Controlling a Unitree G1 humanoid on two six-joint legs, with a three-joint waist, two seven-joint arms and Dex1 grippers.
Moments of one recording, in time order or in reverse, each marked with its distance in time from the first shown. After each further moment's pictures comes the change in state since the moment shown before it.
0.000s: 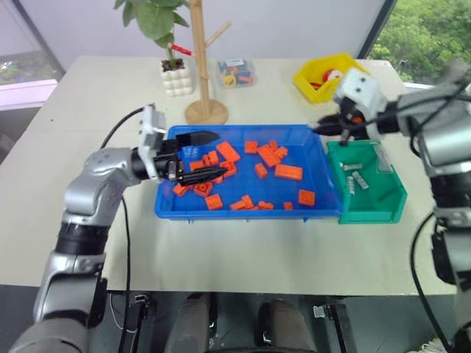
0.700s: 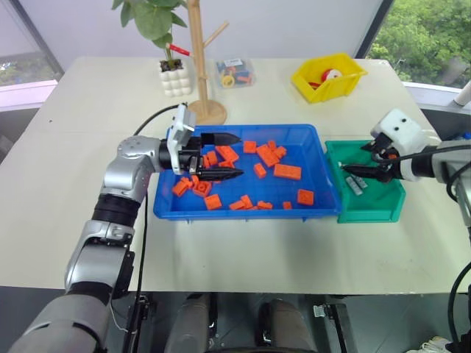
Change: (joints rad) left arm -0.150 -0.126 -0.060 0.328 0.152 -0.168 -0.143; right arm 0.343 -0.101 -0.183 -0.203 0.091 0.128 -0.187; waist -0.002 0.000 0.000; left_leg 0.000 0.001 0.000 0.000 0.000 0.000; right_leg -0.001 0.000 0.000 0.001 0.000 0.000
